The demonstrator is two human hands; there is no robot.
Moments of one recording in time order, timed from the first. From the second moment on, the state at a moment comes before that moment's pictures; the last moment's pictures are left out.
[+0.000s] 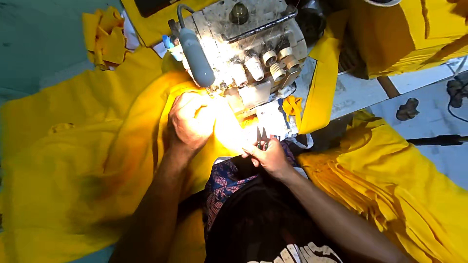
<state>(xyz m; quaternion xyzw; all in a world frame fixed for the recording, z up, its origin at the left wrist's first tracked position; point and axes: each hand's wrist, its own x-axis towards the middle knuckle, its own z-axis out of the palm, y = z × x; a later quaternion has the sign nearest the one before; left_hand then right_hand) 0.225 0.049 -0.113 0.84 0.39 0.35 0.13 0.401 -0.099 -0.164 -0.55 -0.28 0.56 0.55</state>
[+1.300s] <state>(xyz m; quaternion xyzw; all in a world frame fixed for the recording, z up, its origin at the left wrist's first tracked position) 0.207 0.166 -0.043 0.88 0.44 0.14 0.14 0.487 -0.121 -0.163 -0.73 -0.43 0.20 0.50</state>
